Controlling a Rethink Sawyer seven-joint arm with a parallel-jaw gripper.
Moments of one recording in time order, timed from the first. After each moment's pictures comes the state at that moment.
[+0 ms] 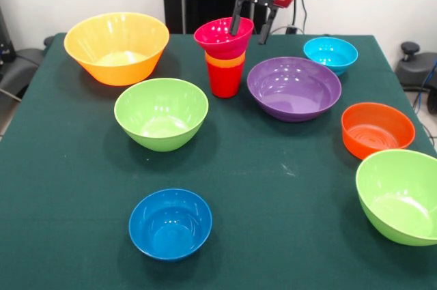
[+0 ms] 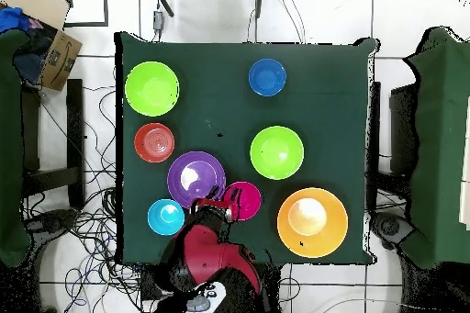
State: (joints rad) arm 0.25 -0.57 -0.46 2.08 -0.15 -0.39 1.95
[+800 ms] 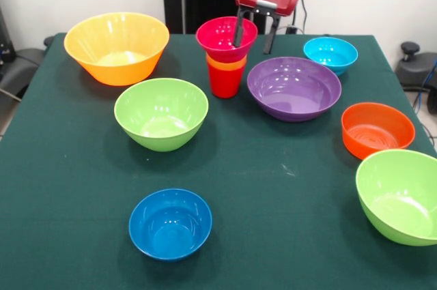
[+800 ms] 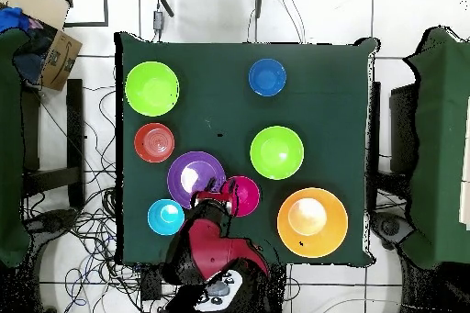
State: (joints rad) arm 0.17 -0.57 -0.37 2.08 -0.17 -0.48 1.95
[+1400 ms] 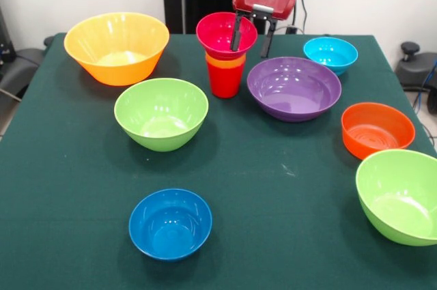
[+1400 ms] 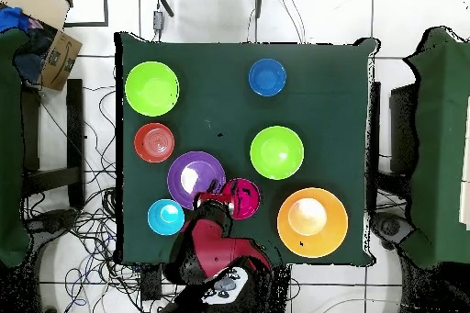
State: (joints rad) arm 0.14 -0.55 -0.36 2.09 -0.18 -0.49 1.95
